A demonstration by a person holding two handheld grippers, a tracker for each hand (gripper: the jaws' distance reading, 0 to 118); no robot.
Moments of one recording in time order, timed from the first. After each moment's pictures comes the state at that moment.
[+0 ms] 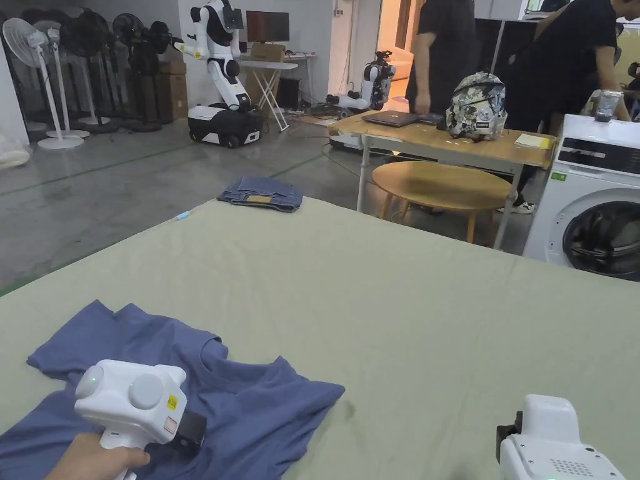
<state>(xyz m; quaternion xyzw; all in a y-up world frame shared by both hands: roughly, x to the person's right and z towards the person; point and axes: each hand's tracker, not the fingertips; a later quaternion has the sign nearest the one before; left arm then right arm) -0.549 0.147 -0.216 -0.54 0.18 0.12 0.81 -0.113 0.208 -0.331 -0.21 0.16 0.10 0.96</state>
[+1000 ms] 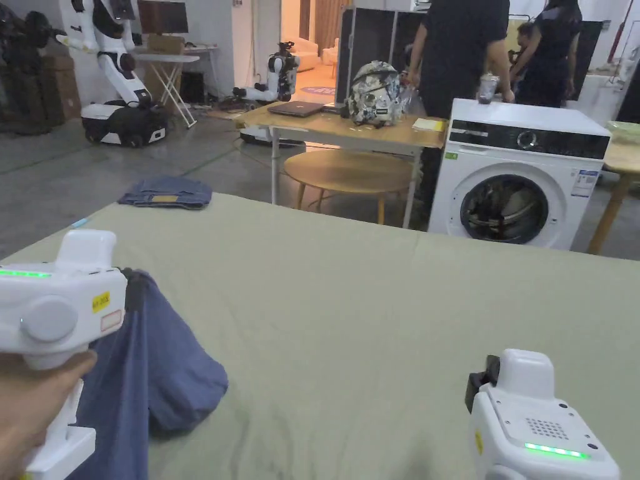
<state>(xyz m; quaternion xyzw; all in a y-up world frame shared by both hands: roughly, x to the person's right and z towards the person) -0.476 0.347 -0.224 -0.22 0.16 0.04 0.96 -0.043 0.234 -0.318 -0.14 0.09 0.02 0.99</state>
